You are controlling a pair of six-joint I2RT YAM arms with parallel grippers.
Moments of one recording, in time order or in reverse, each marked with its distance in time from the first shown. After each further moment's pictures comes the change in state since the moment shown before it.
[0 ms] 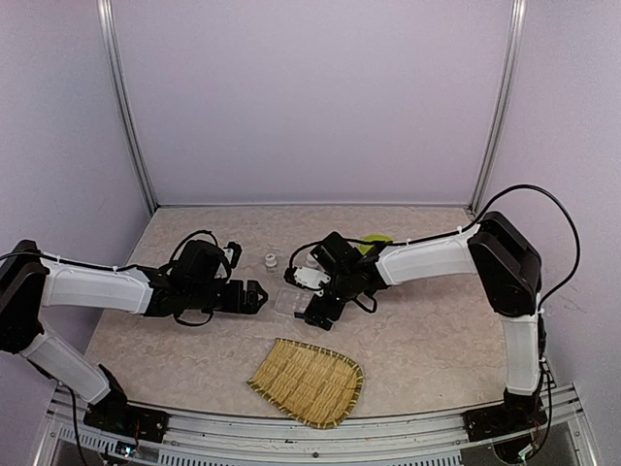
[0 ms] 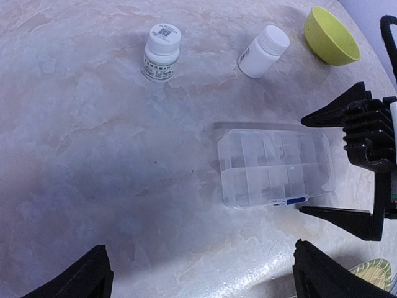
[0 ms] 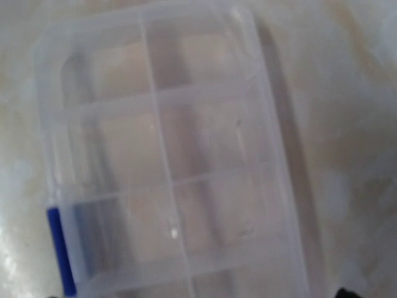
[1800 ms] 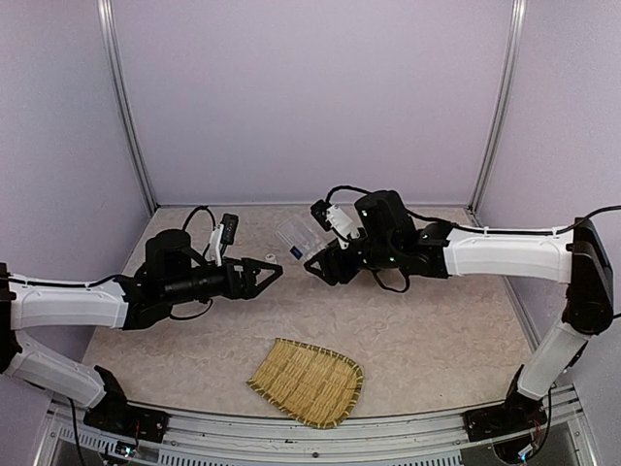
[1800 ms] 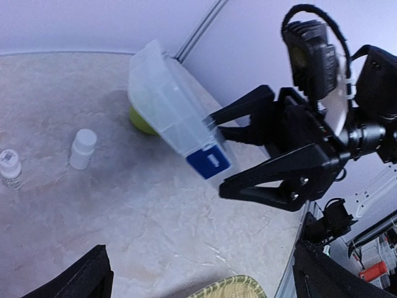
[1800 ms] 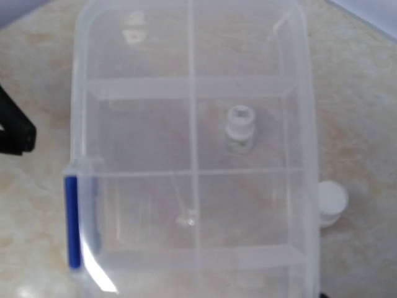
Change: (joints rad) left arm -0.034 -0.200 -0.099 0.389 0.302 -0.061; right arm -0.004 -0.429 -0.191 0.214 -0.034 0.333
